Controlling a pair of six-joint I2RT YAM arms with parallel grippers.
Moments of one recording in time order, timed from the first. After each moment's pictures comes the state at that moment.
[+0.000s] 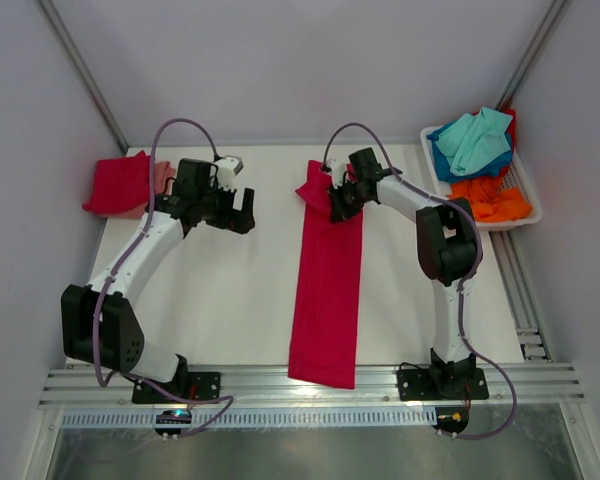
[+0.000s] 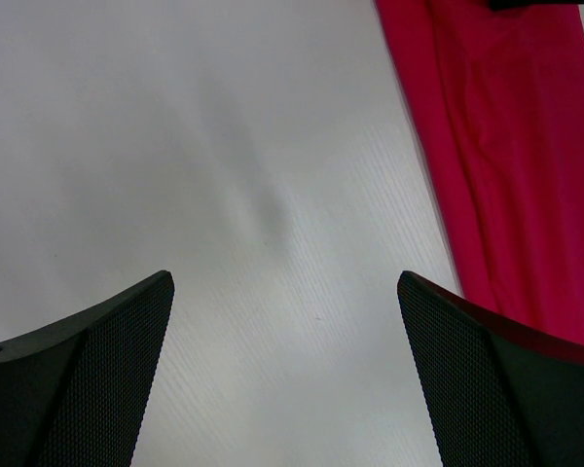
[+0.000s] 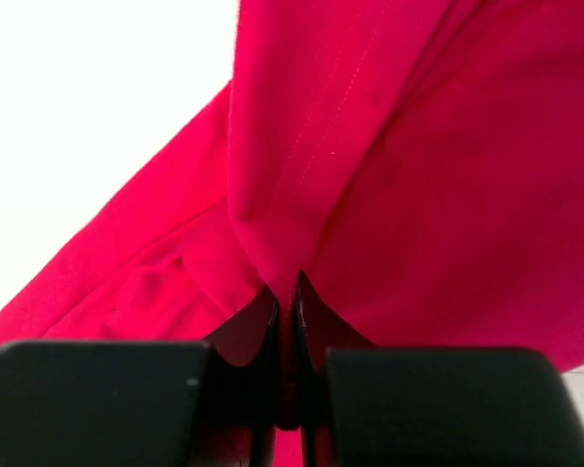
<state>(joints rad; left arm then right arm) -0.25 1.47 1.22 -0.55 0.26 0.03 0.34 2.15 1.64 -0.50 -0.47 -0.25</state>
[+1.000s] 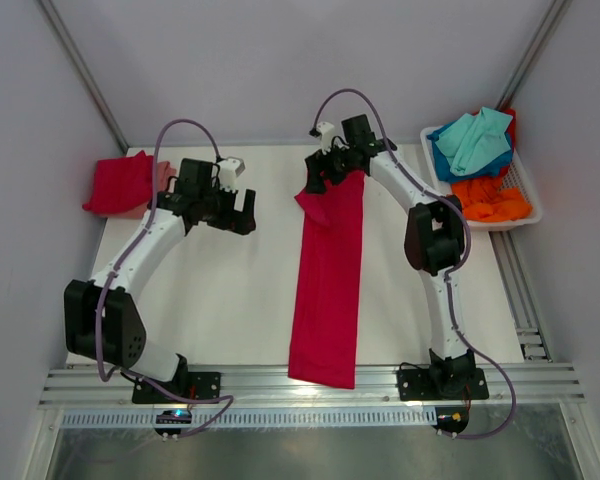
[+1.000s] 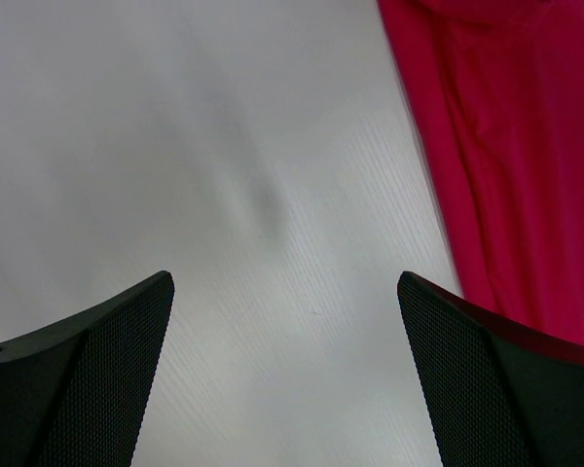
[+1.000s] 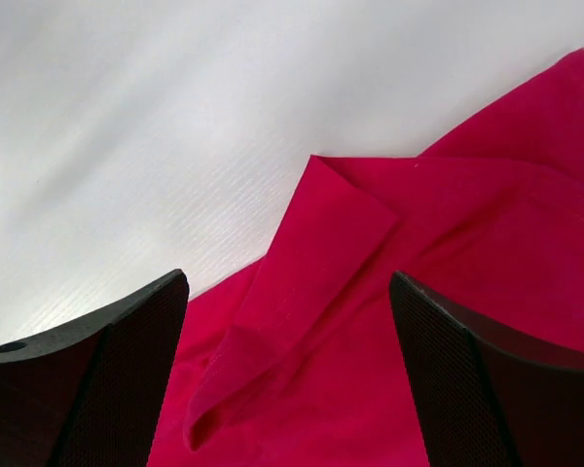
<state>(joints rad) -0.25 1.49 1.23 -0.58 0.27 0.03 0.35 2.31 2.10 -0.62 -0.57 -0.25</state>
